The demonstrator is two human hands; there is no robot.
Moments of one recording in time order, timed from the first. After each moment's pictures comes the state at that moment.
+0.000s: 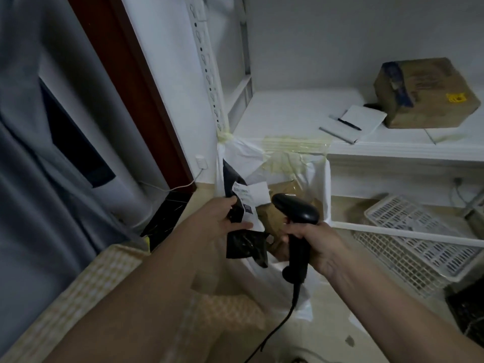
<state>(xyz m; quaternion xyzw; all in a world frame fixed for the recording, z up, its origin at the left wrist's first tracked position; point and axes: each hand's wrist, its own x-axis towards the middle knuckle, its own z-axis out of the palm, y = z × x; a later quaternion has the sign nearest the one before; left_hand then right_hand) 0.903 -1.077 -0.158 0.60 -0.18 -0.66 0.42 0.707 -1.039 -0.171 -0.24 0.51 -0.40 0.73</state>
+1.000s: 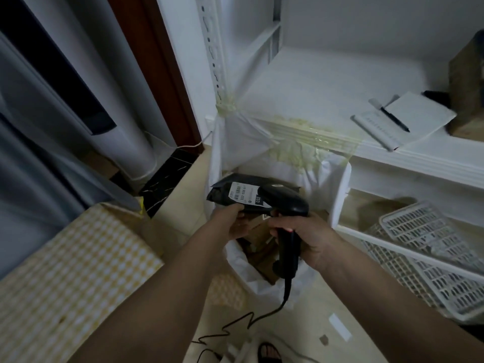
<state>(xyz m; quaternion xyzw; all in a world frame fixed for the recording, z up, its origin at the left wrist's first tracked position) 0.860 -1.186 -0.264 0.73 -0.06 -0.56 0.38 0.688 -1.185 -0.202 -0.30 0.51 -0.25 0.76</state>
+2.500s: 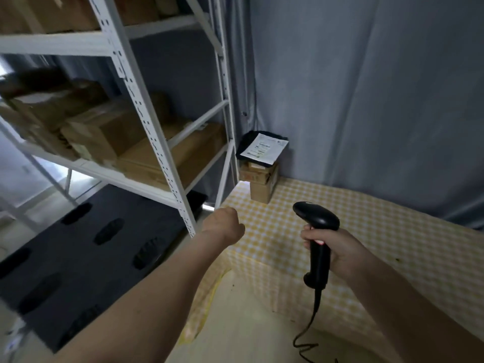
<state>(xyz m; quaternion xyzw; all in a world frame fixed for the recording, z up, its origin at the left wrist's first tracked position) 1.009 -0.267 -0.170 0.98 0.15 -0.10 0.07 1.021 -0.496 -0.172 -0.62 0.16 0.24 0.73</state>
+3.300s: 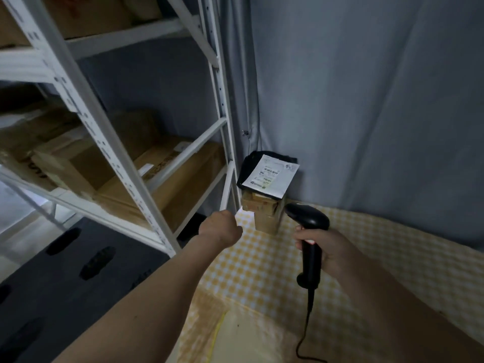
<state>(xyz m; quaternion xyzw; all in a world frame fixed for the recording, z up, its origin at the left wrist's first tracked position) 1.204 -0.186 -0.186 0.98 0.16 -0.11 0.08 1.210 -0.409 -0.184 -0.59 0.14 0.25 0.76</state>
